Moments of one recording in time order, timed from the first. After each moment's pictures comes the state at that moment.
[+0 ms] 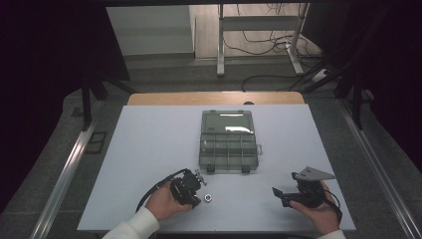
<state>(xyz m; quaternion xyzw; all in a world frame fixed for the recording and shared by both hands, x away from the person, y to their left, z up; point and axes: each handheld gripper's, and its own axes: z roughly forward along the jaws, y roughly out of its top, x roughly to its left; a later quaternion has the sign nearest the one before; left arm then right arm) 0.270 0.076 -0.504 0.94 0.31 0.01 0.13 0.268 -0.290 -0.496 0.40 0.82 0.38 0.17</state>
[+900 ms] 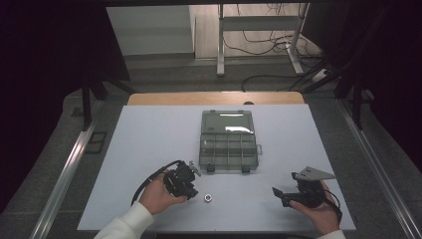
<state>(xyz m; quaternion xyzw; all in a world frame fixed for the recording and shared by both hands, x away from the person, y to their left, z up) 0.279 0.094 -0.478 0.93 0.32 0.01 0.16 0.268 -0.290 -0.496 0.40 0.82 0.38 0.17</state>
